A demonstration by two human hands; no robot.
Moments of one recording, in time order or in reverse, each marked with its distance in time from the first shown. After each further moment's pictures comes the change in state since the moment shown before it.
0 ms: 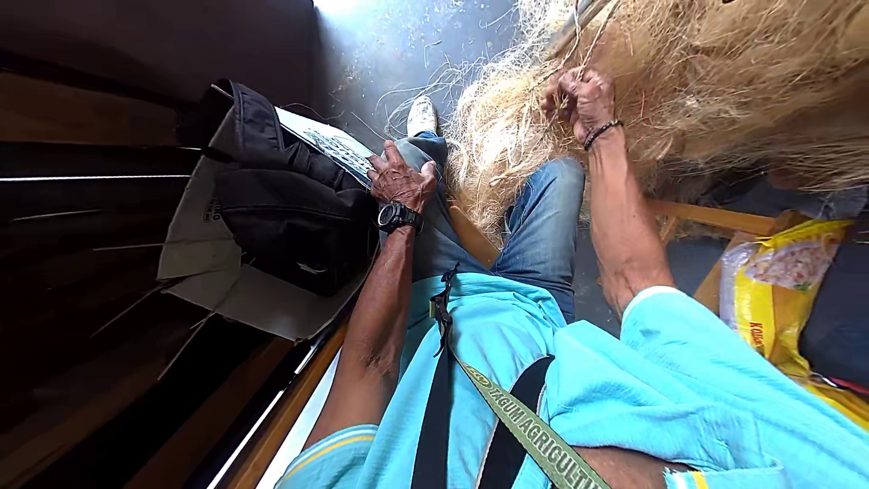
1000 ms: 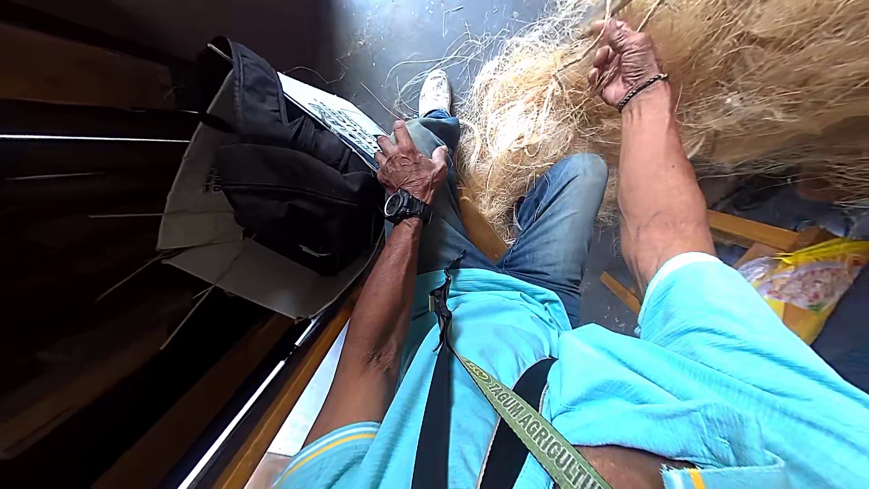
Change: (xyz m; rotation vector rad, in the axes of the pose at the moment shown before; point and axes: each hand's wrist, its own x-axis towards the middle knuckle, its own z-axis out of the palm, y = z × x) left_hand 0.001 0.001 0.000 -0.019 0.015 -0.010; right_hand 0.060 -0.012 -0.003 0.024 0.017 0.181
